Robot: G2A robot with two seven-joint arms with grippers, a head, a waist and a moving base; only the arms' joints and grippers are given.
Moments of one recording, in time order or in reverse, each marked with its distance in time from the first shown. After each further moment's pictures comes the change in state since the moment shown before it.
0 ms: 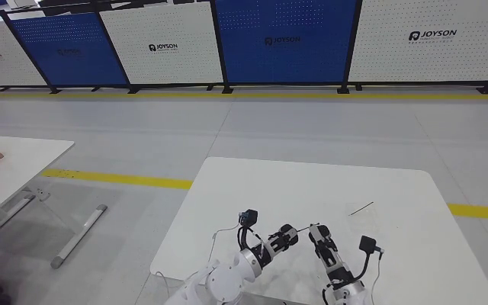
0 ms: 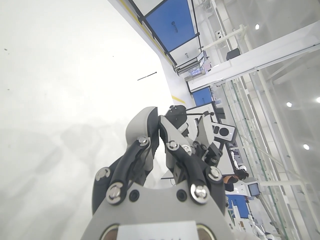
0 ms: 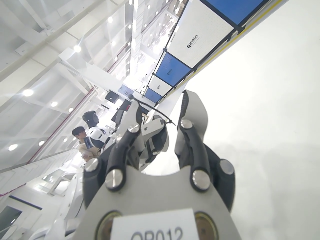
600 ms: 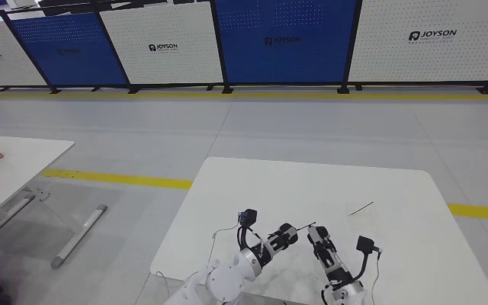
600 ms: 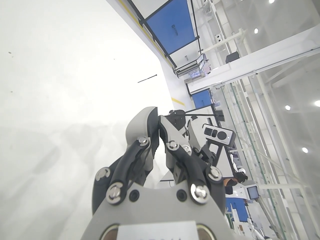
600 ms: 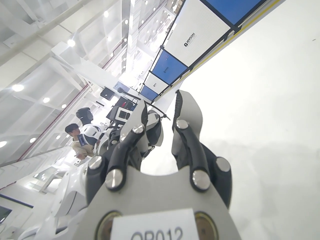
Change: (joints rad) left arm 0.001 -0.002 0.000 -0.003 -0.003 0.005 0.011; right arm 0.002 0.002 -0.008 0.004 -0.046 0.016 0.003
